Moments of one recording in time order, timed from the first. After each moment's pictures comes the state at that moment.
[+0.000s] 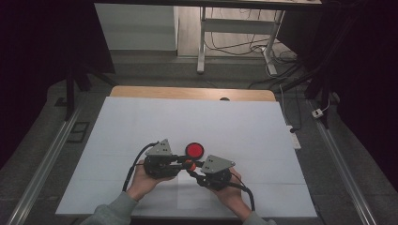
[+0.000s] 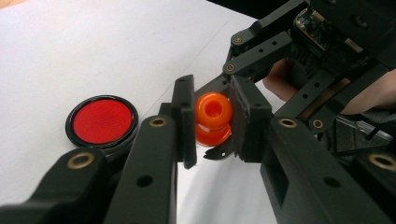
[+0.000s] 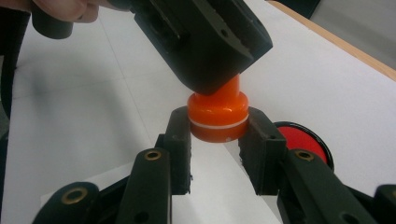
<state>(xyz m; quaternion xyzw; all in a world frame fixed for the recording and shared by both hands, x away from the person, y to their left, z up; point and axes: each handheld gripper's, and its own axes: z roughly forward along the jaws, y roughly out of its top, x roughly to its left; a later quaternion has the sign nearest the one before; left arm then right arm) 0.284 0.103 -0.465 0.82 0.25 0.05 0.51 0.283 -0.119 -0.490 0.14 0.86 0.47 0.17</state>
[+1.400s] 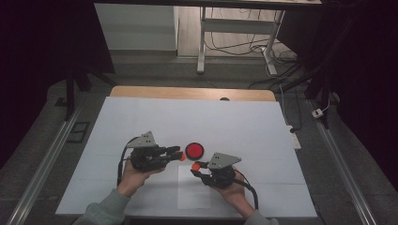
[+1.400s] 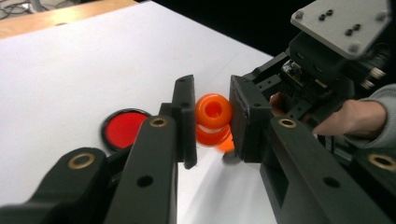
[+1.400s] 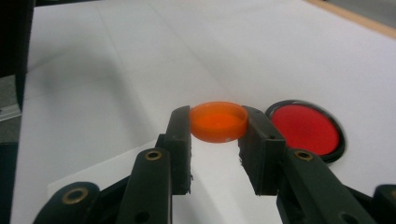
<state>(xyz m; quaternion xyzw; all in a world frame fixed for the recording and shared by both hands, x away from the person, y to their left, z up) 0.289 0.141 -0.453 0.78 0.29 0.05 0.55 0.295 -0.134 -0.500 0.17 0.85 0.48 0.12</state>
